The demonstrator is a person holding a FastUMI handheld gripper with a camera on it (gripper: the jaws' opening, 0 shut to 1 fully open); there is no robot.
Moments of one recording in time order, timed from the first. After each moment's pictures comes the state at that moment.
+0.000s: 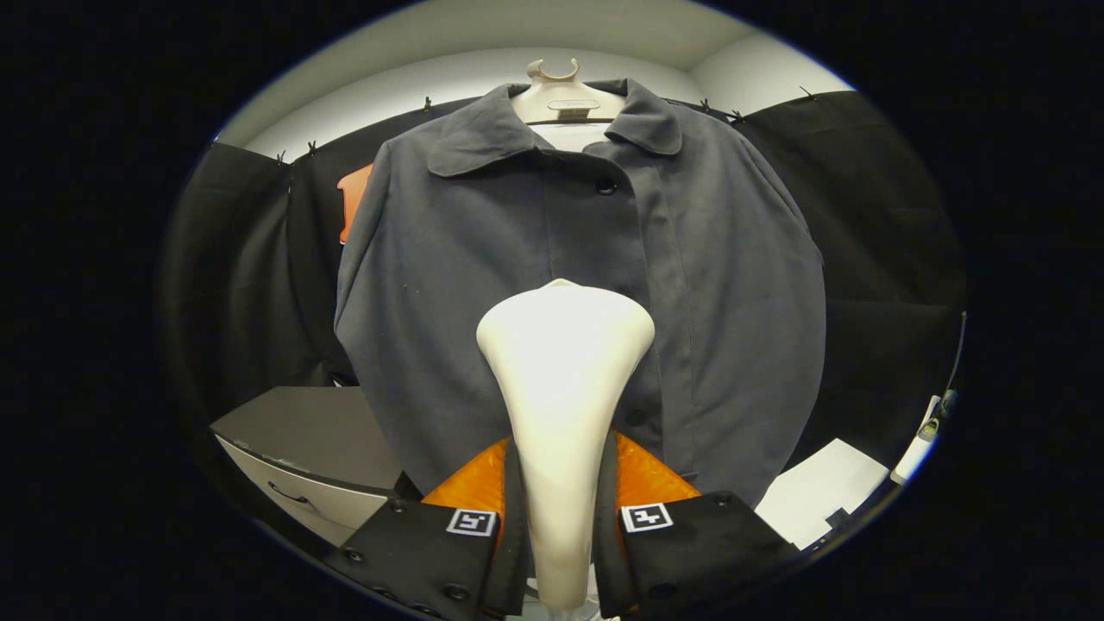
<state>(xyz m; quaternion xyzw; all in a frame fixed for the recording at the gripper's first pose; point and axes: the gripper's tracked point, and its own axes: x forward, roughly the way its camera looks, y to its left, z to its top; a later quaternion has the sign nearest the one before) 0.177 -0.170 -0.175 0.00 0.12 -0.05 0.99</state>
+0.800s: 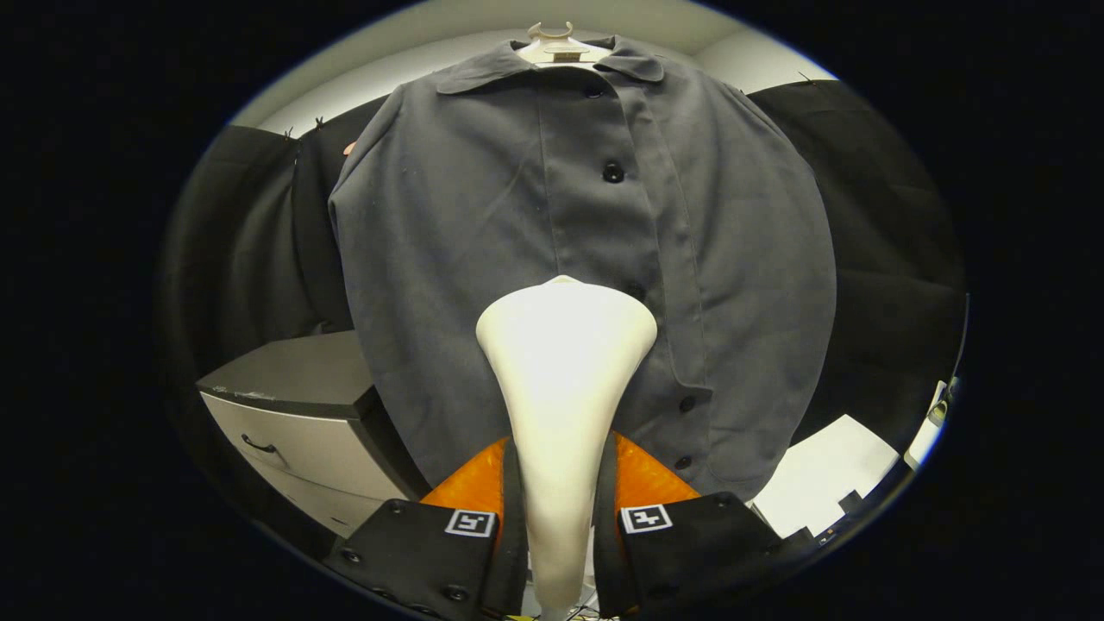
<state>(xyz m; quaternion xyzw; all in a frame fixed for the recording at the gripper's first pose) 0.154 -0.177 -0.276 0.00 0.17 -0.04 0.98</state>
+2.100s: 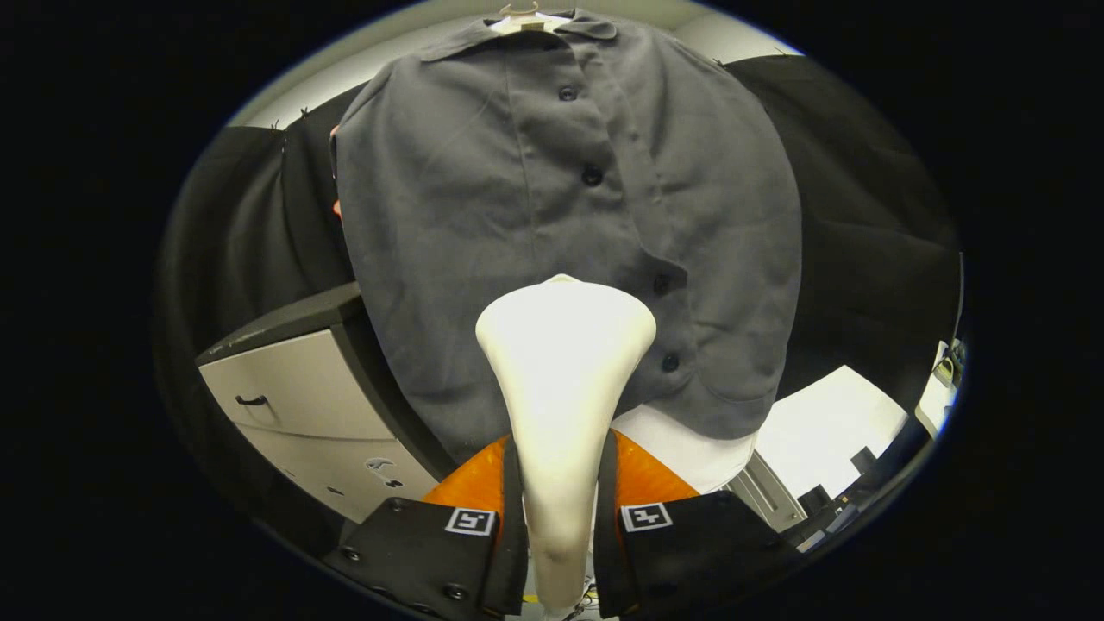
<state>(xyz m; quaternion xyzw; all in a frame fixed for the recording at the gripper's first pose) 0.096 -0.194 -0.325 0.03 0.21 -0.06 0.97</state>
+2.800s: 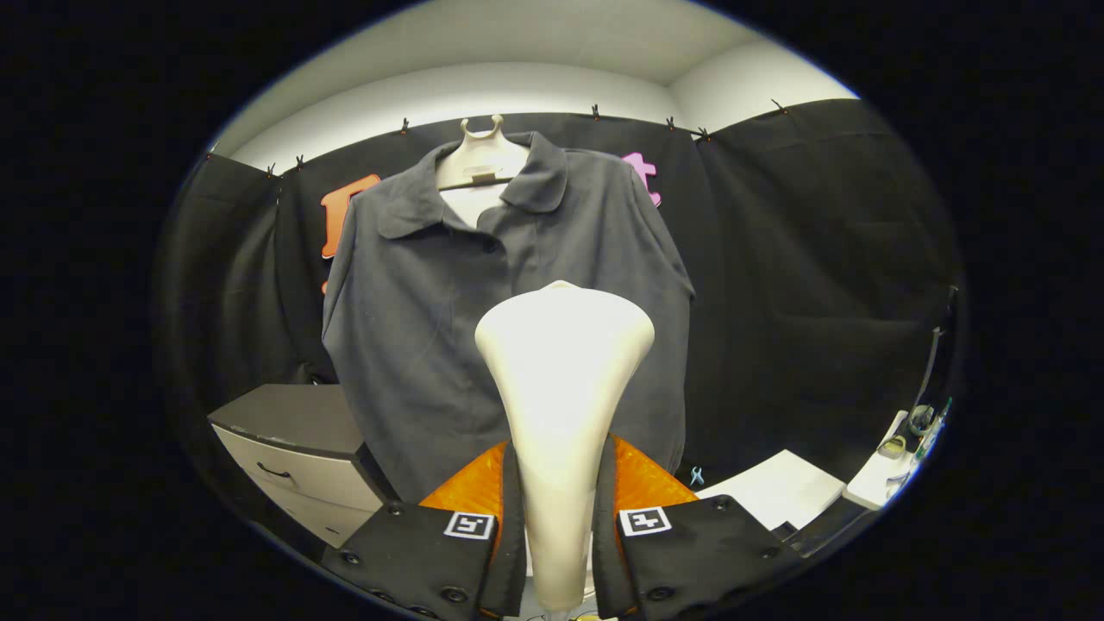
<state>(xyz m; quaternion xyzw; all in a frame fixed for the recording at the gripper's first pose) 0.078 -0.264 -0.099 -0.01 0.10 -0.09 0.99</state>
